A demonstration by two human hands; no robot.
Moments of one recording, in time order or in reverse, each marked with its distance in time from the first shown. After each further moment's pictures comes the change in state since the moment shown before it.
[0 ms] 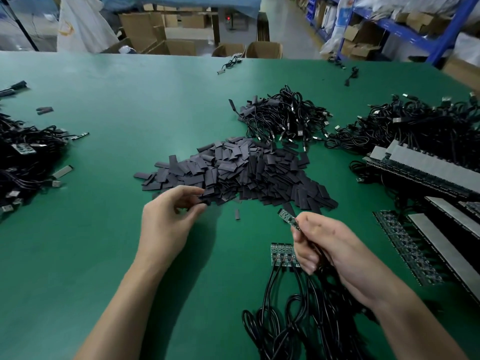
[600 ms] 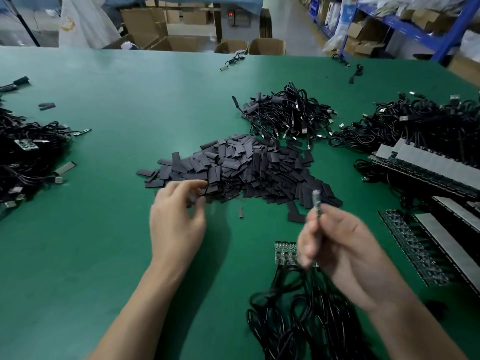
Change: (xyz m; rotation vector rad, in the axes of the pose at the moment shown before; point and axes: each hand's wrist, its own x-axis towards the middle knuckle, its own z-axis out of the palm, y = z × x) left_hand -0.008 0.012 0.013 0.221 0.143 0.056; right_hand -0.005 -0.008 0.013 0.336 -0.046 -0.188
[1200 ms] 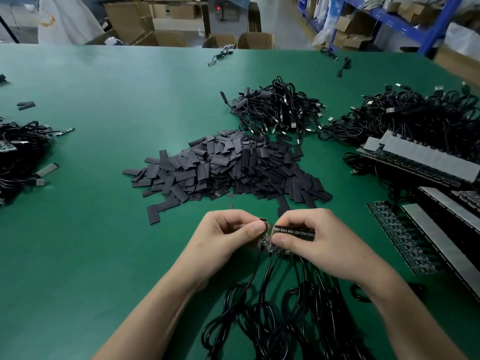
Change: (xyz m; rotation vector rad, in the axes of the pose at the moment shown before) left_hand -0.031 0.046 0.010 -0.947 -0.784 -0.256; right_hand 0.014 -0.001 -0.018 -1.141 0.044 0.138
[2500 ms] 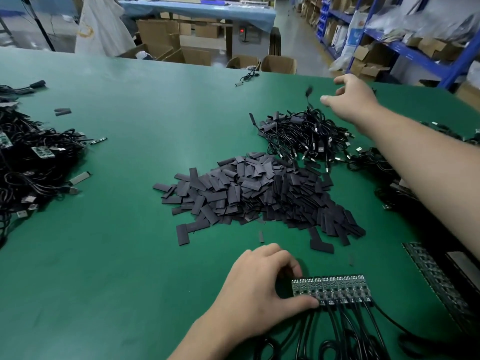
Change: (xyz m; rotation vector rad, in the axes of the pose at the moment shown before) left_hand 0.000 -0.012 -0.001 0.960 0.002 0.211; right_hand 0.246 -0.047 -0.141 -0.255 0.566 0.196
